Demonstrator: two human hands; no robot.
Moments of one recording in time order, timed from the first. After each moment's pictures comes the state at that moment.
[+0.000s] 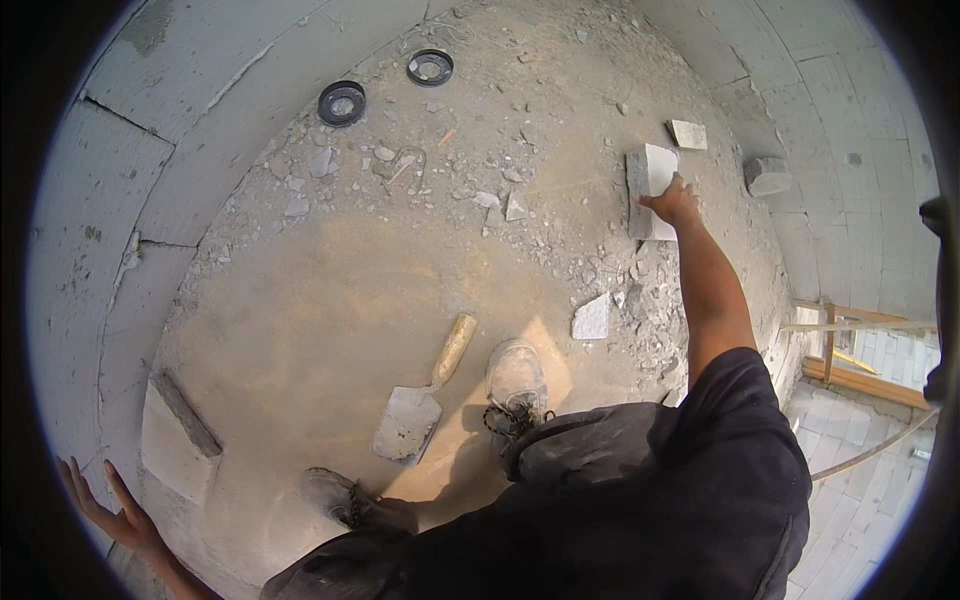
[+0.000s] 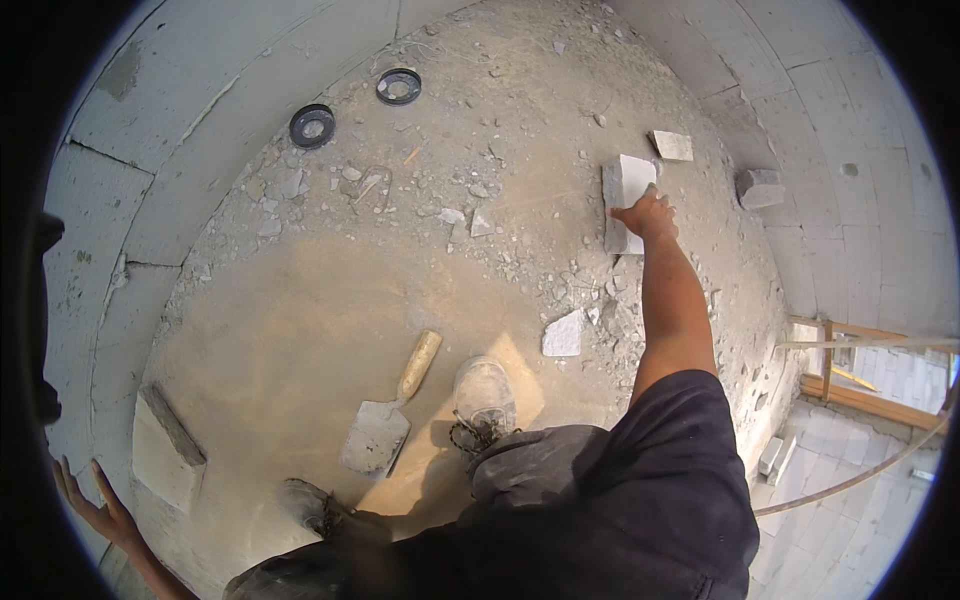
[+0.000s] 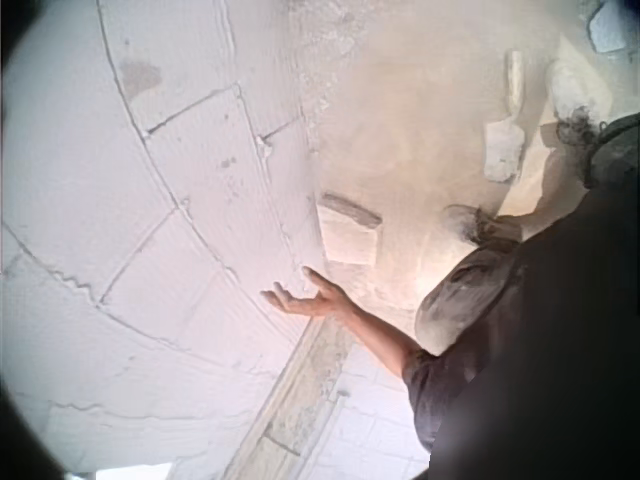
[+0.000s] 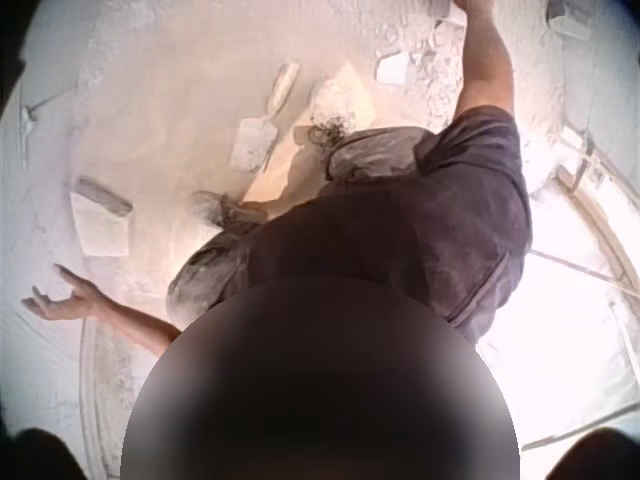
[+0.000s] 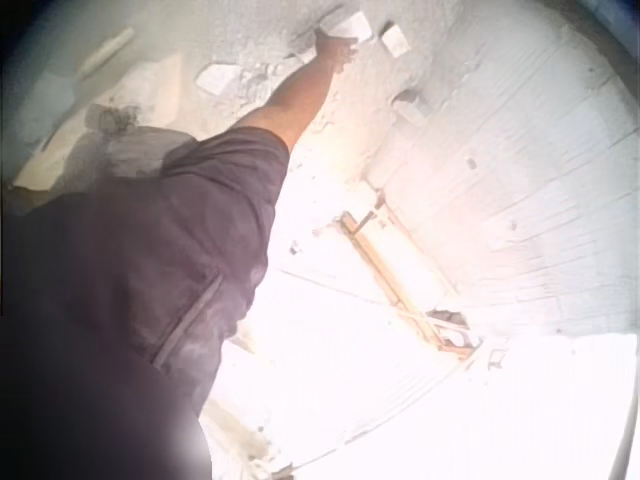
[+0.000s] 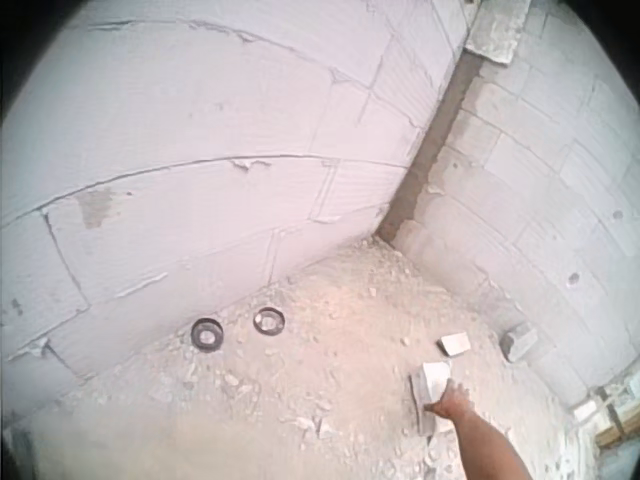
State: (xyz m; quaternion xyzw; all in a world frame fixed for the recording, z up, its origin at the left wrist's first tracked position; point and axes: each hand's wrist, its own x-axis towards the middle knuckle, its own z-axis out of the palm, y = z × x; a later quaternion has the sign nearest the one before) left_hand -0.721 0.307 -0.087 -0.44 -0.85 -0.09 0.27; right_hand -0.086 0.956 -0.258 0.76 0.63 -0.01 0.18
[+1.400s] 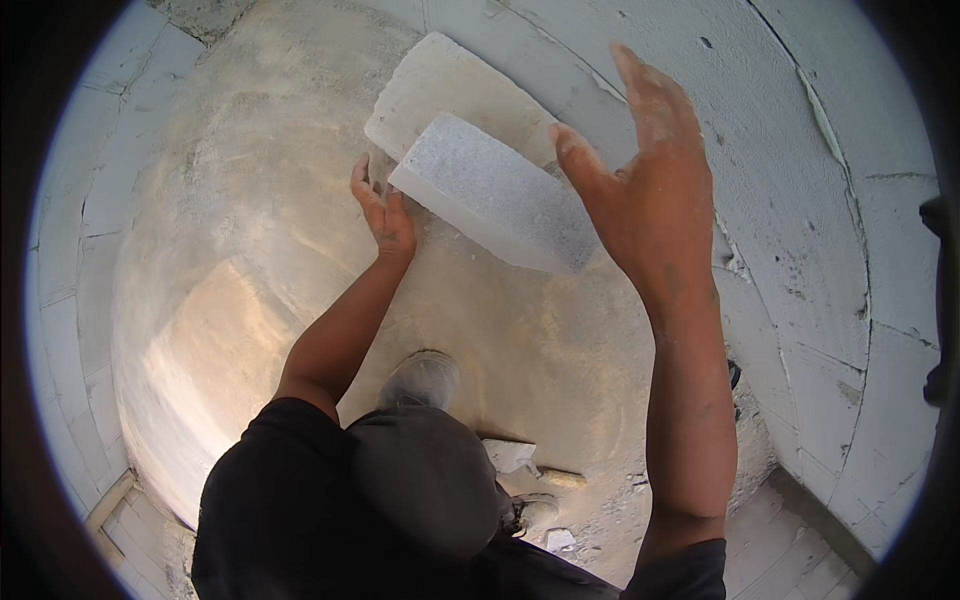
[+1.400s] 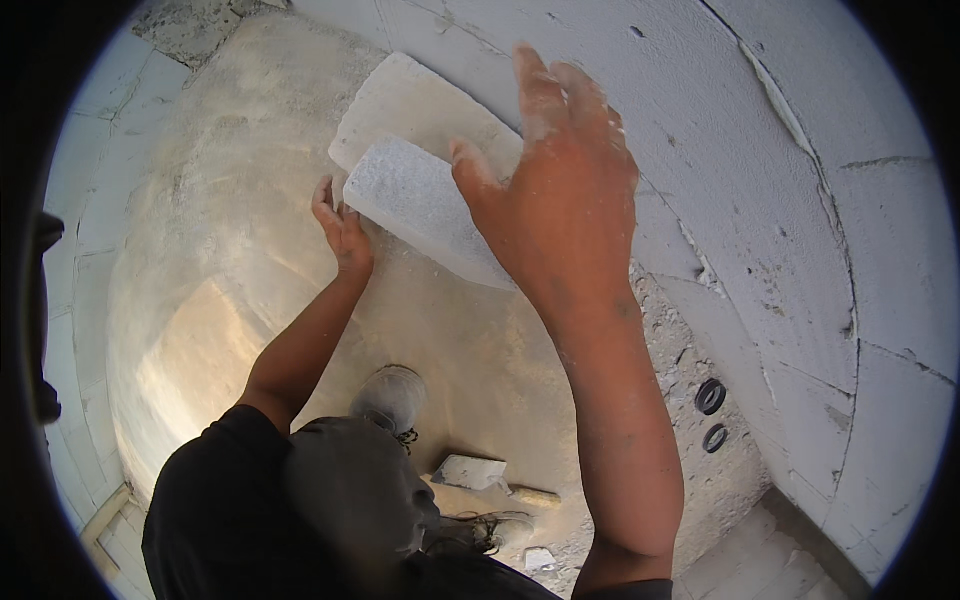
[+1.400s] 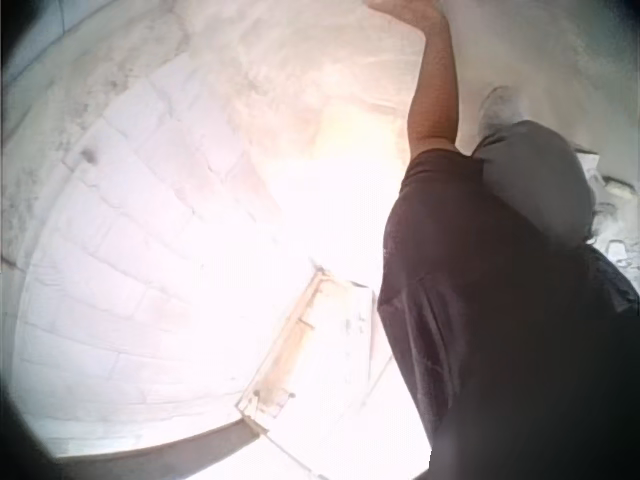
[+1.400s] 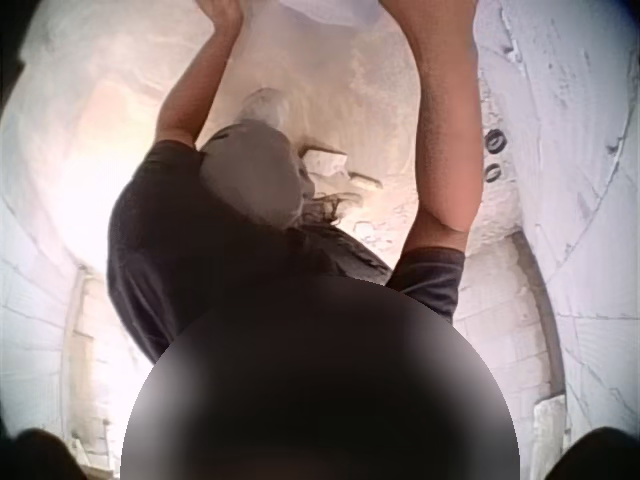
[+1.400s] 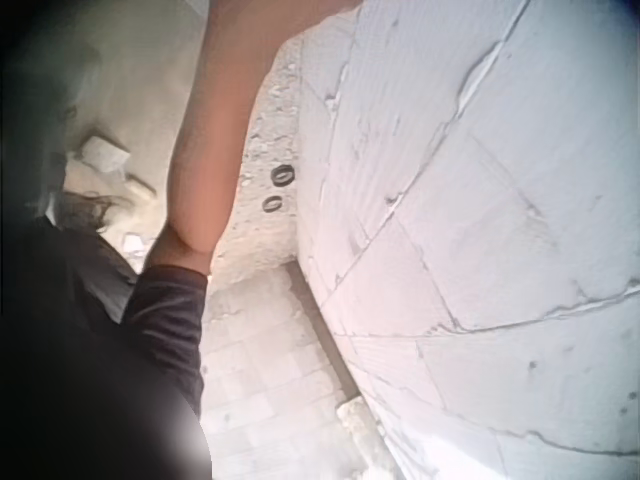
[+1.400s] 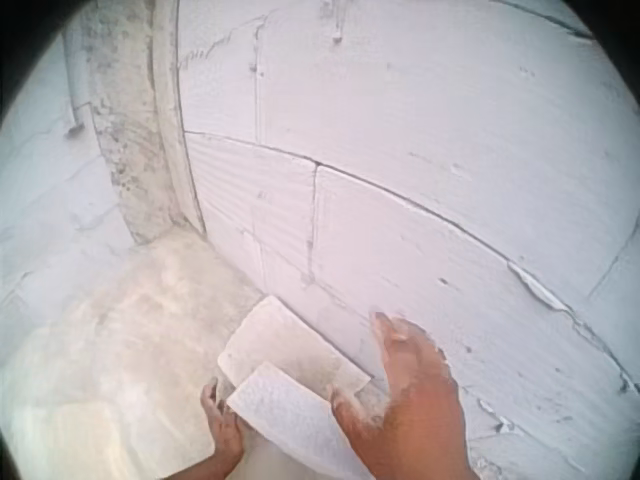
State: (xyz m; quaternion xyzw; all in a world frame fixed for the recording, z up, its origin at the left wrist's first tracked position) left_hand -0.672 0.172 -0.396 0.31 -0.68 -0.58 0.34; right_hand -0.757 0.388 -0.127 -0.23 0.94 -0.22 -0.12
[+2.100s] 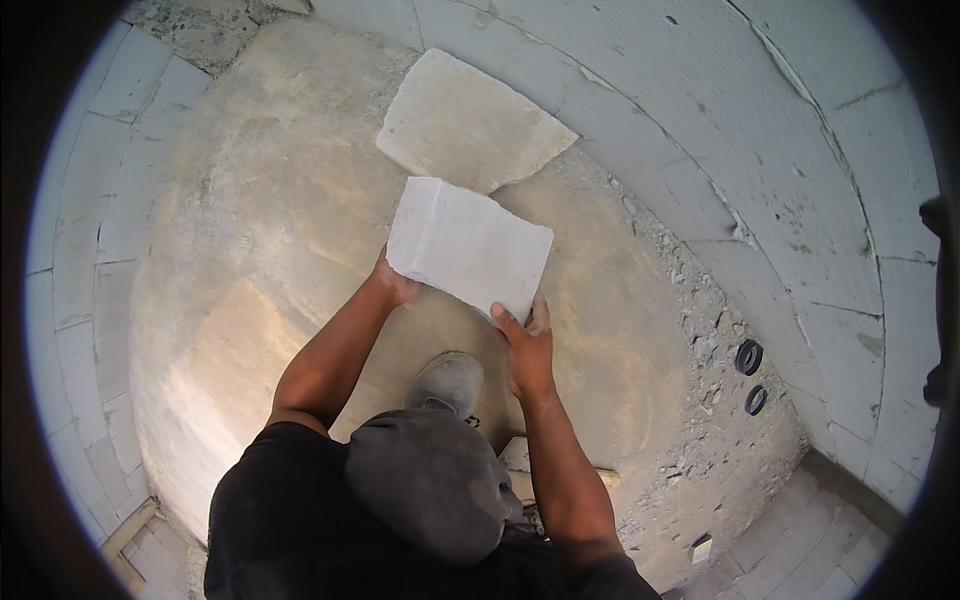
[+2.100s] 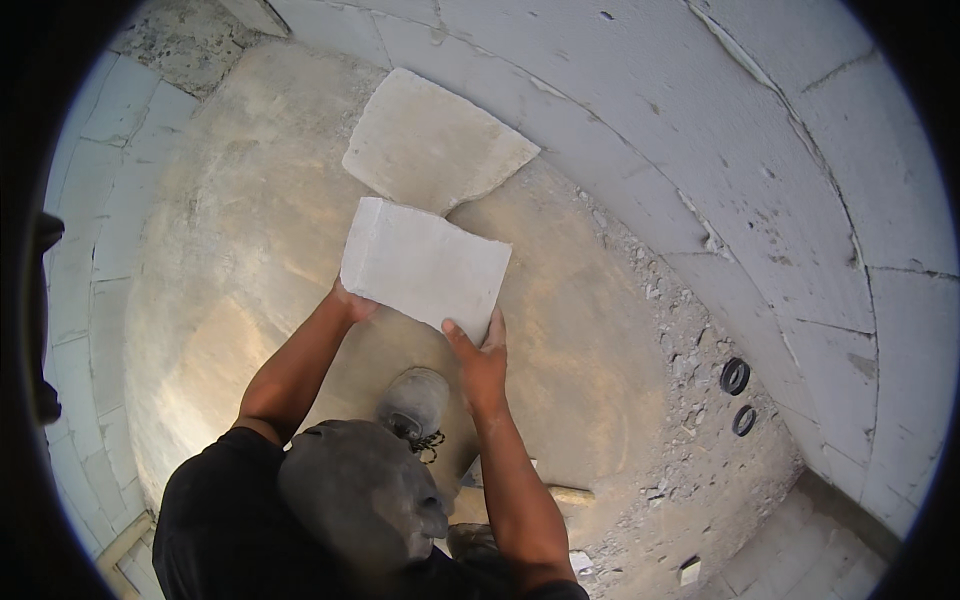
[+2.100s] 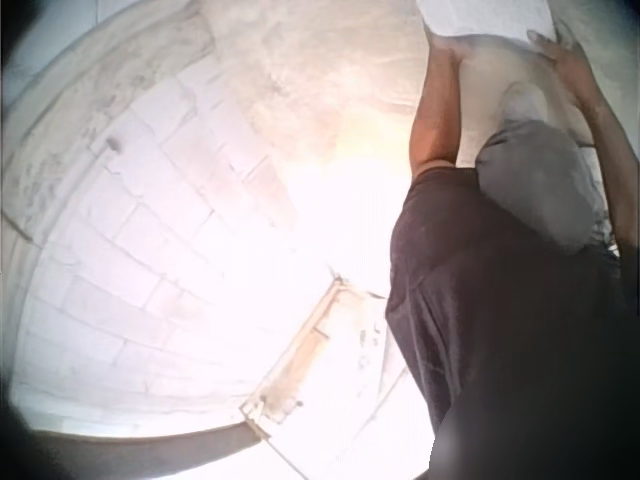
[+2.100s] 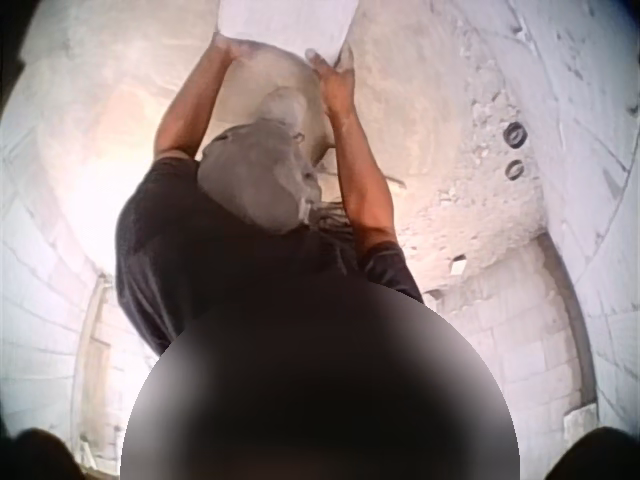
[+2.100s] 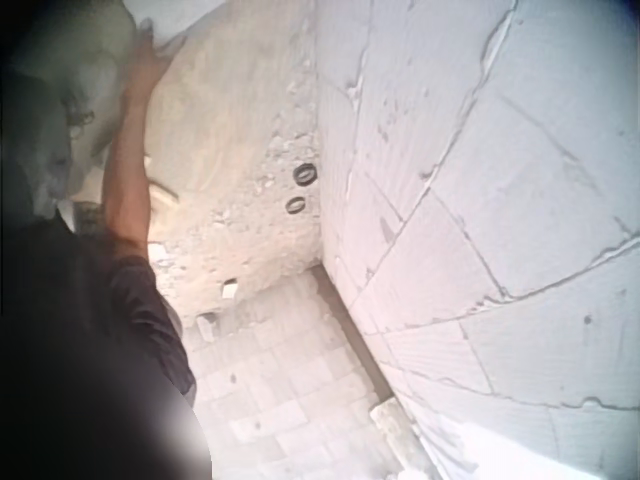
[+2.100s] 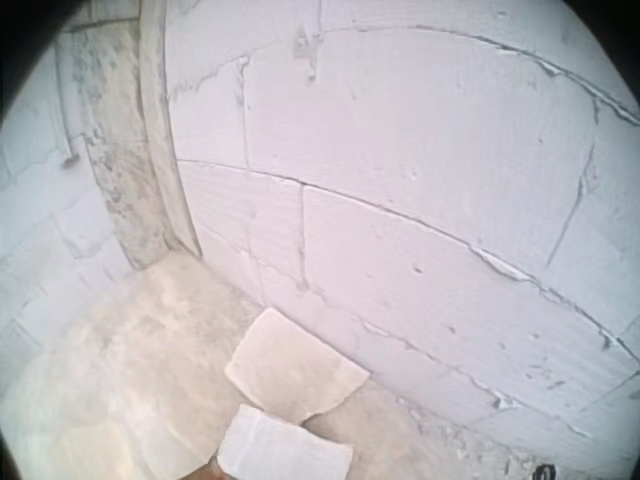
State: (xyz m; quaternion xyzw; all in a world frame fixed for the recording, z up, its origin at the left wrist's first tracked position) left_hand -0.623 0.143 -0.344 0.22 -0.28 -0.92 -0.17; right_hand -0.570 0.365 -0.275 0.22 0.53 -0.80 0.20
